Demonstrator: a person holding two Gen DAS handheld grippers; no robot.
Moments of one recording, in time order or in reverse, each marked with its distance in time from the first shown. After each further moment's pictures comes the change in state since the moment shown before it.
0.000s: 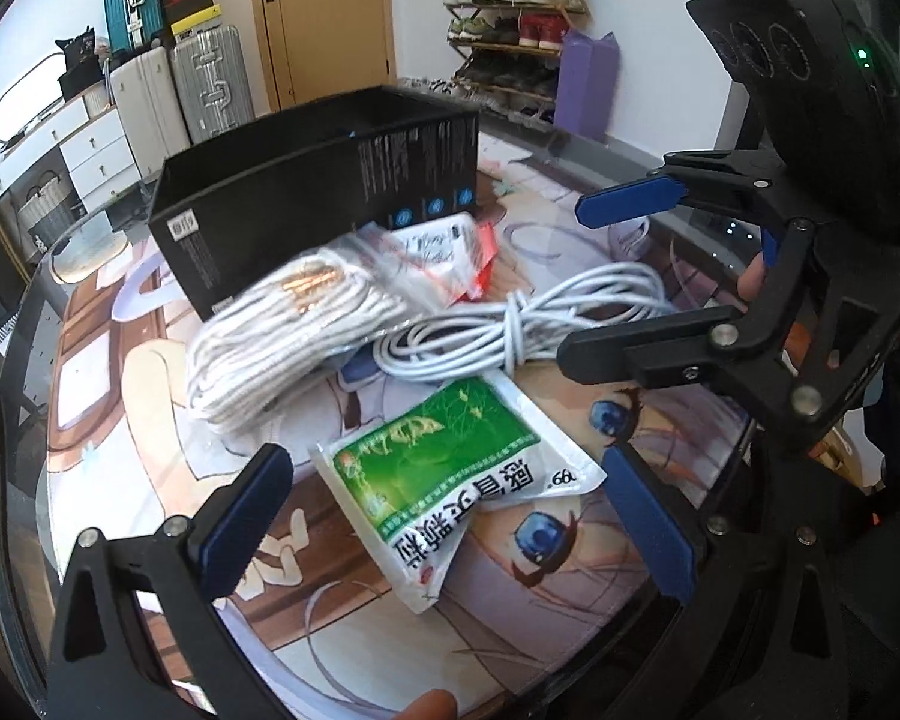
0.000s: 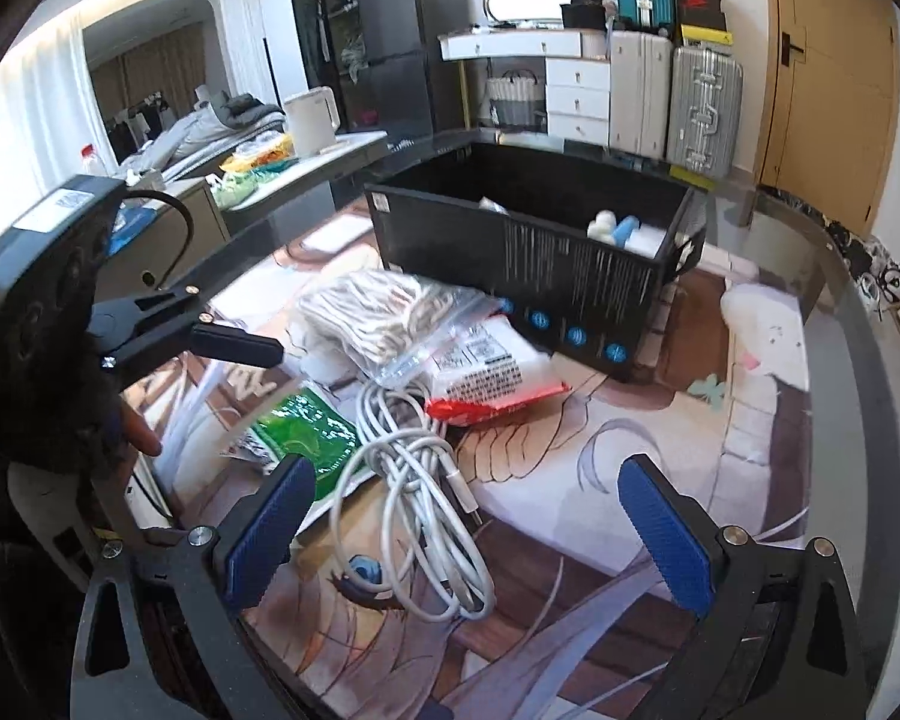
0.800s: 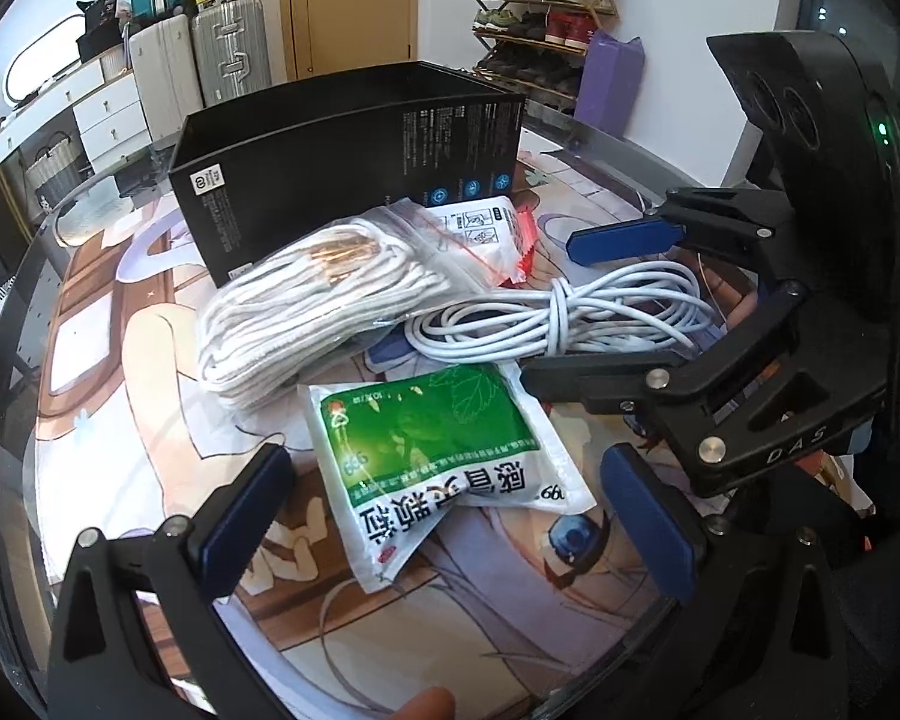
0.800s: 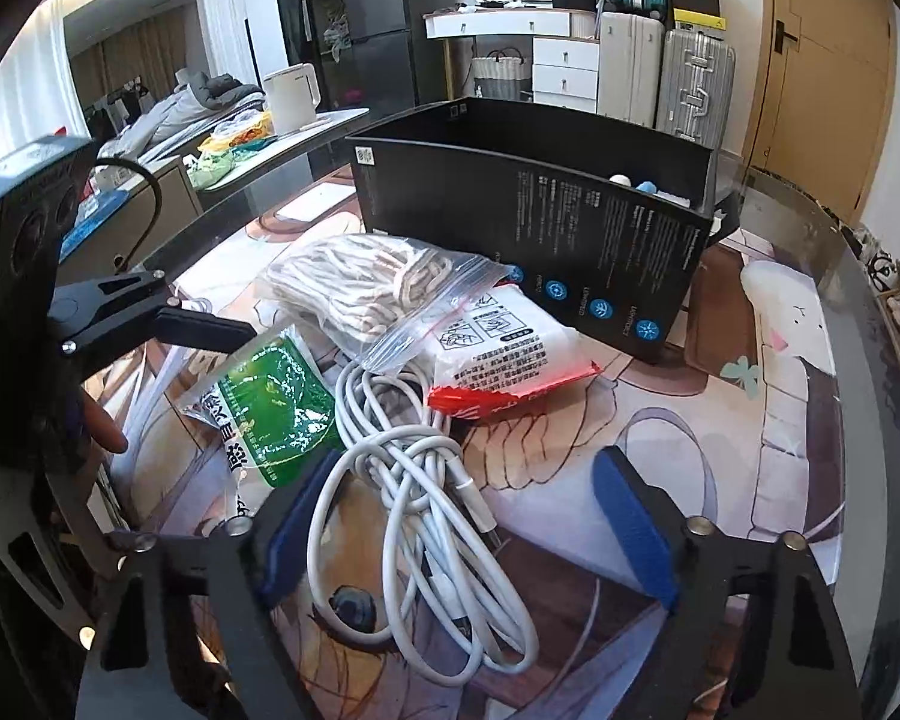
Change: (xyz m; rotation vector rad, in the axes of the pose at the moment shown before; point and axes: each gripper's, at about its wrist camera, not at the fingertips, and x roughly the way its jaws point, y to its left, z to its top) left arm 0.000 0.015 -0.008 -0.076 0.021 -0.008; right arm 0.033 0.014 -0.002 -0.012 0.028 -0.045
